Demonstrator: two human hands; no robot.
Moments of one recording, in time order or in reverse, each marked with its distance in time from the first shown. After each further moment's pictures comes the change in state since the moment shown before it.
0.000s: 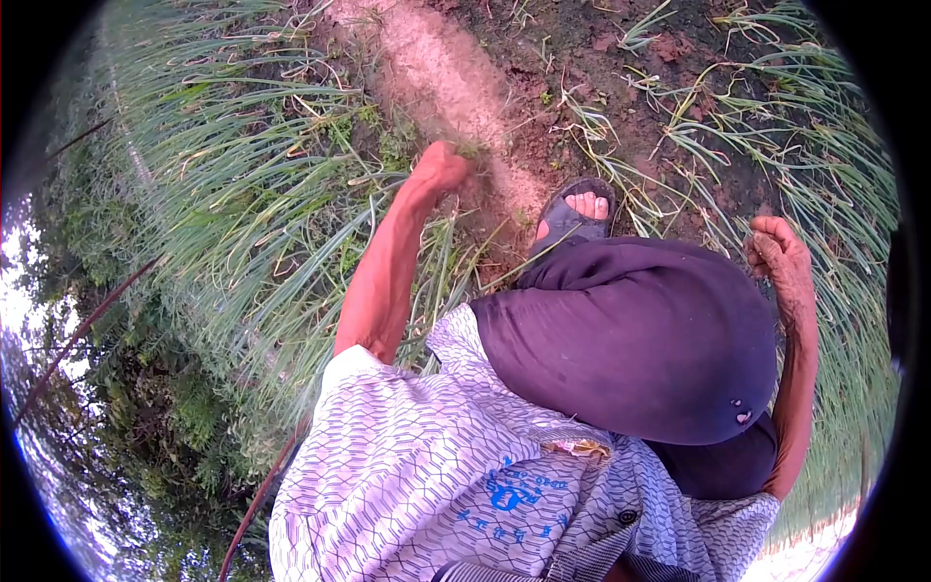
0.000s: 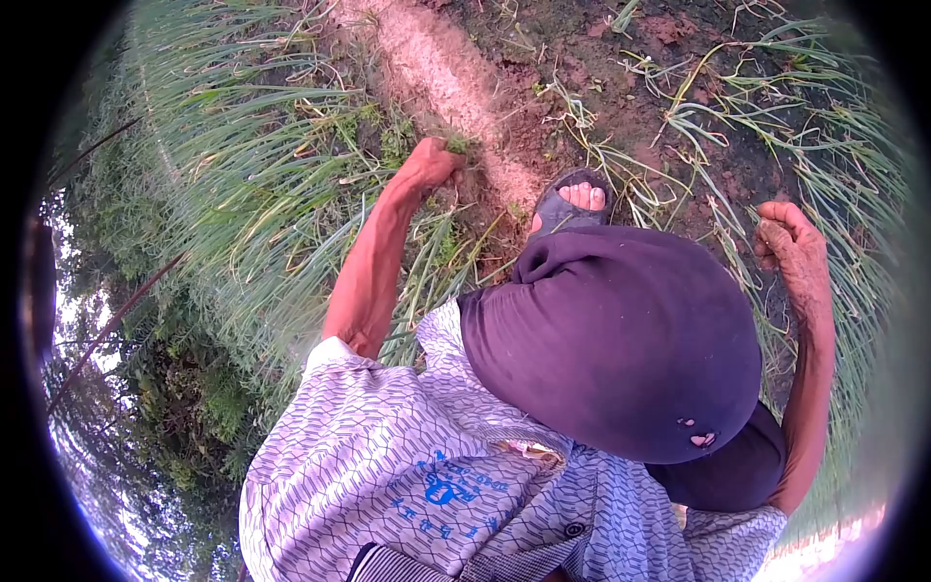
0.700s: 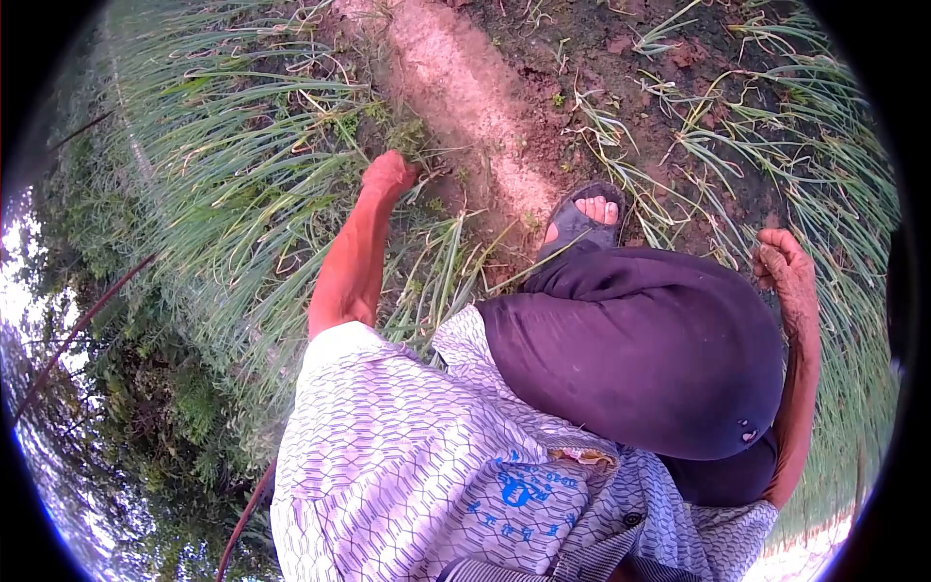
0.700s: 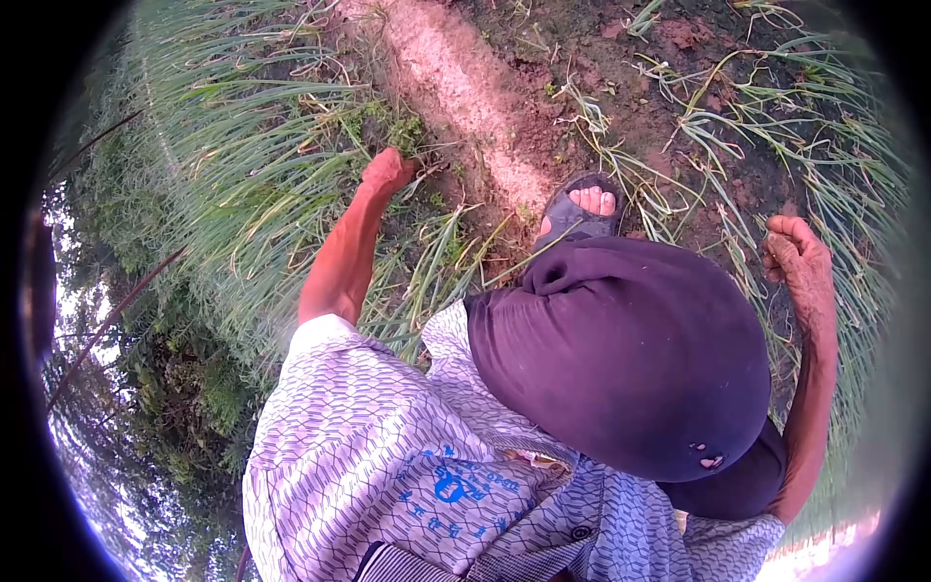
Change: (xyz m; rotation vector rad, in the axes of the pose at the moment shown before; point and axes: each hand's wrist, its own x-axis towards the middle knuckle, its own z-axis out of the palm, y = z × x) left_hand 0.023 -0.104 -0.063 0.682 0.330 -0.076; right_hand -0.001 -0.002 0.003 0.009 -0.014 0.021
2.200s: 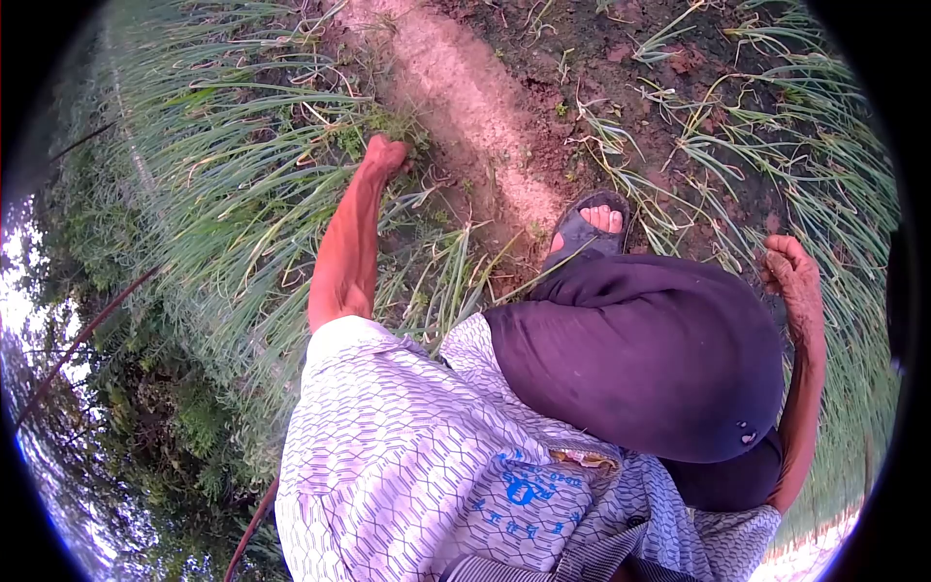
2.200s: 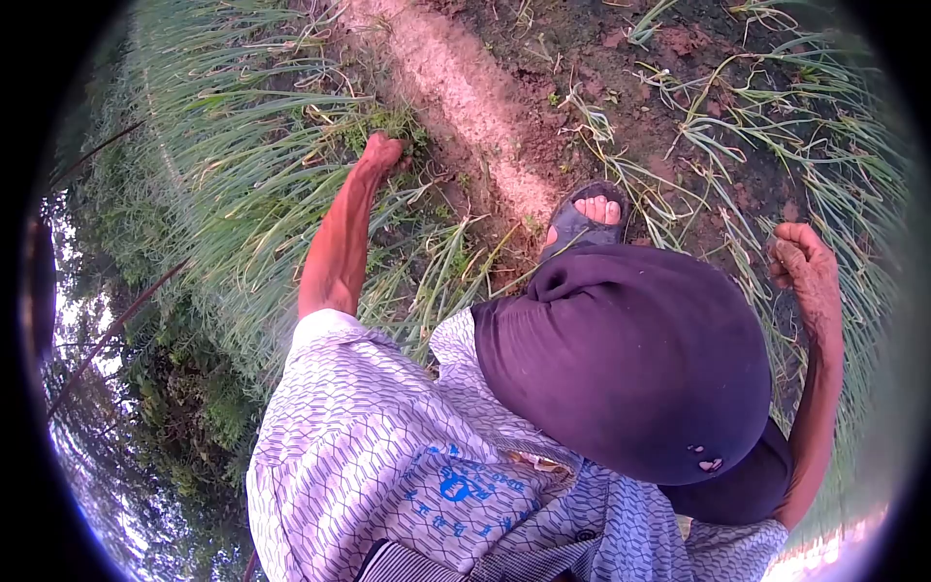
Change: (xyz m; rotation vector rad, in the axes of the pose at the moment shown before) left_hand 0.038 0.011 -0.040 -0.758 -0.145 -0.238; right_hand -0.007 0.000 -0.001 -0.043 0.052 0.008
